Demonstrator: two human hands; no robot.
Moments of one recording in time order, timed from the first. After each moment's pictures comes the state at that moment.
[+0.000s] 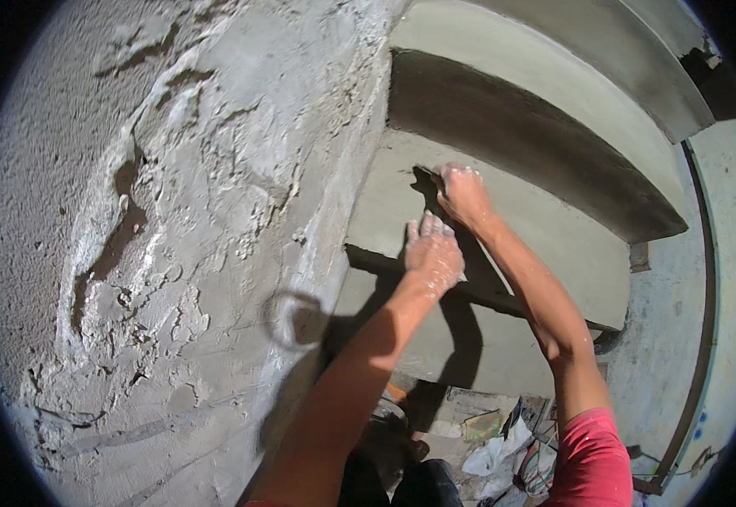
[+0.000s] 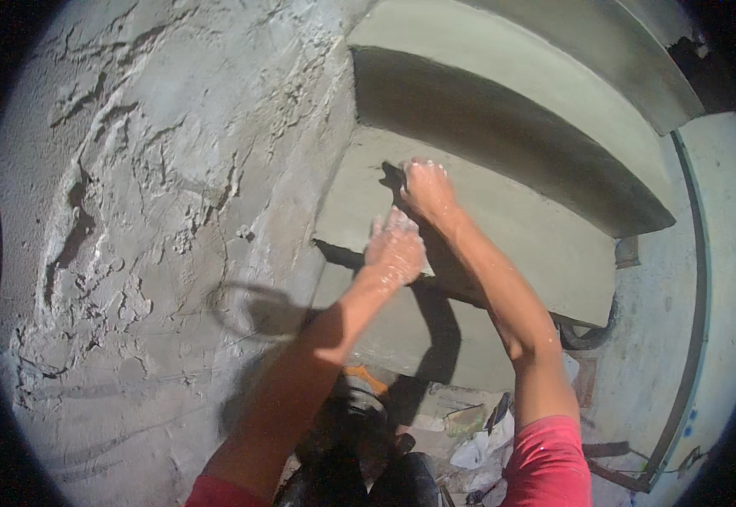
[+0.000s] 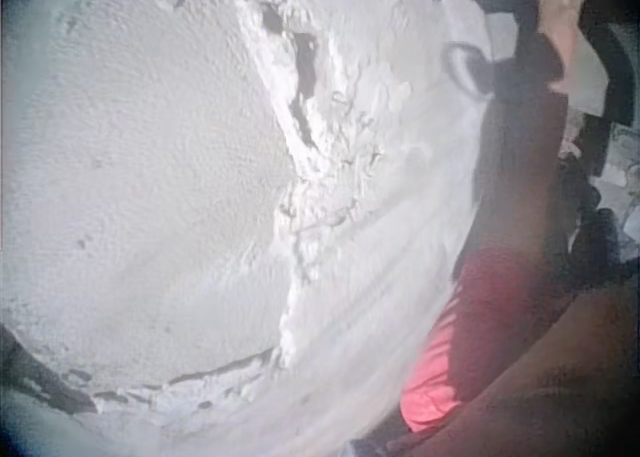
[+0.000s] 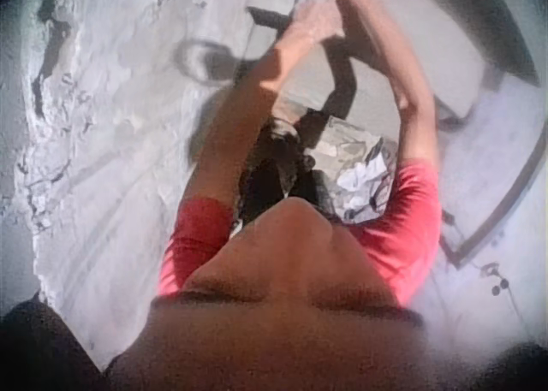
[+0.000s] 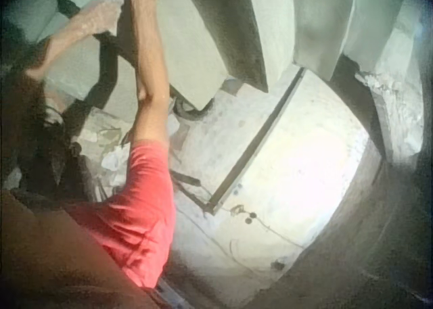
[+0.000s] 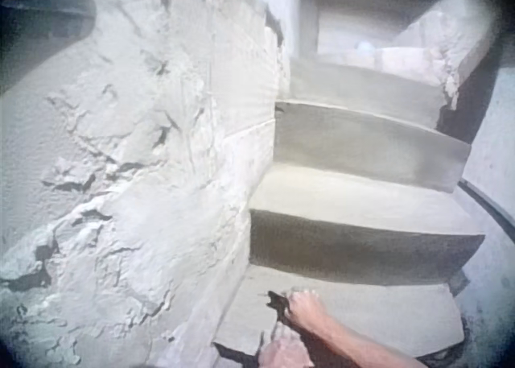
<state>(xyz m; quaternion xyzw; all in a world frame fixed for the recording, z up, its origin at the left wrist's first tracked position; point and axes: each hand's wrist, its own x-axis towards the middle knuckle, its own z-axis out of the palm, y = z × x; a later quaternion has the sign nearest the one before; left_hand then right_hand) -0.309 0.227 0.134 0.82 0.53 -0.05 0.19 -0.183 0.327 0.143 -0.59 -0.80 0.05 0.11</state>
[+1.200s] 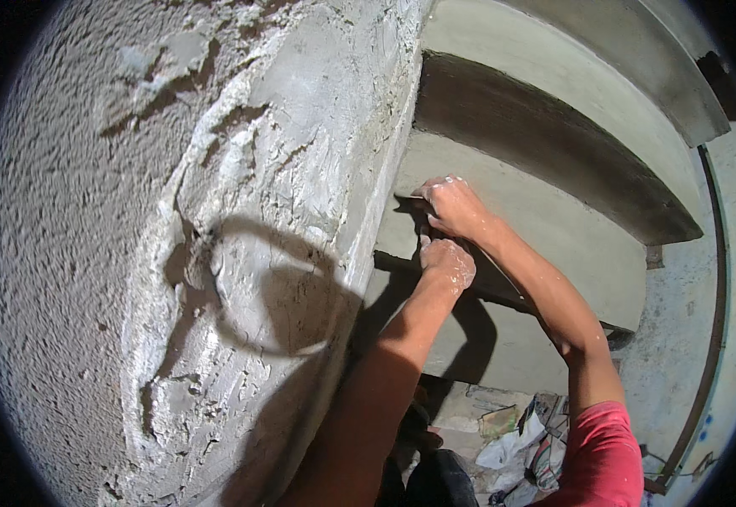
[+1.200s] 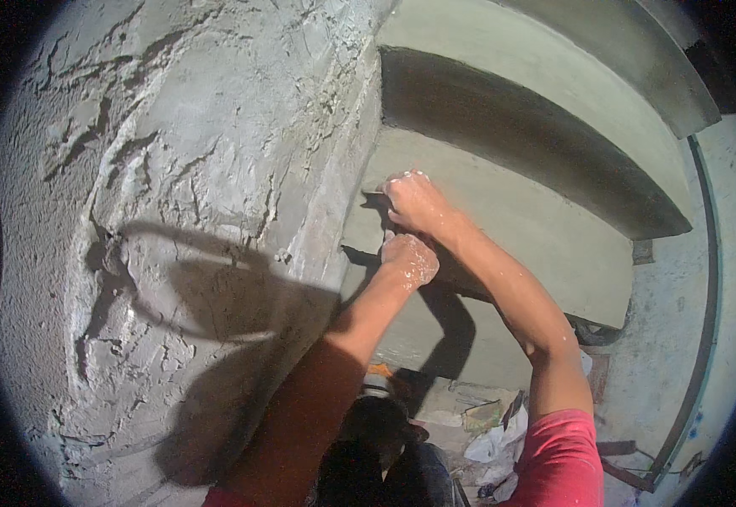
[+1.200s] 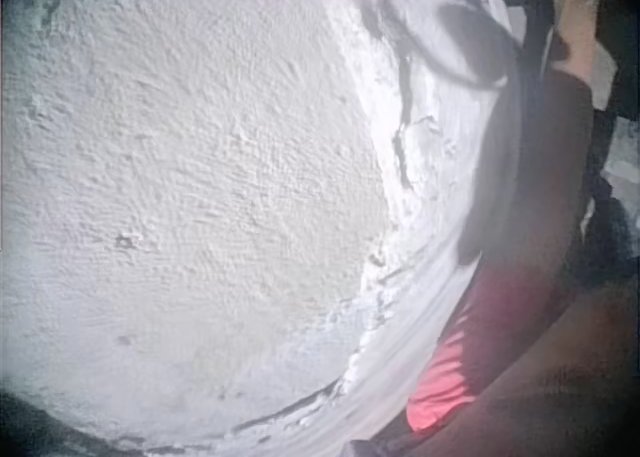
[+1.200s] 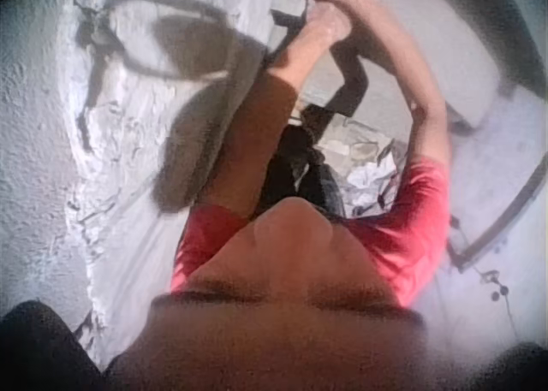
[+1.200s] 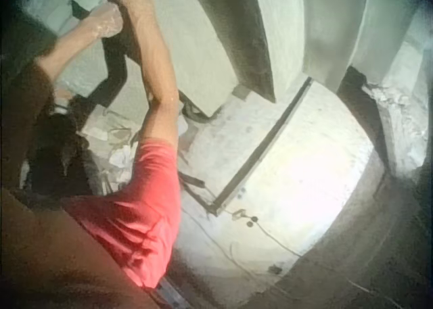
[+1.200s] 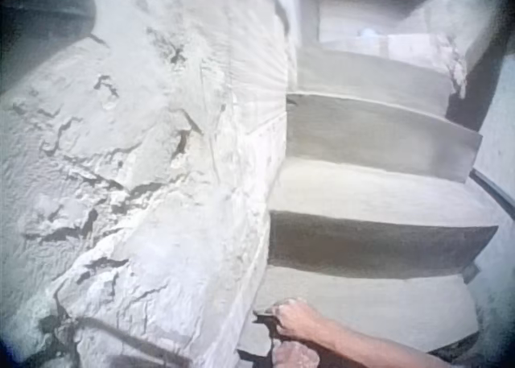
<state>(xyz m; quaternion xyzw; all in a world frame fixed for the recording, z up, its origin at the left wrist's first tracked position) -0.338 0.247 0.146 0.81 0.48 -0.23 0.27 -0.243 0.345 0.152 -0.50 -0.86 0.09 0.03</state>
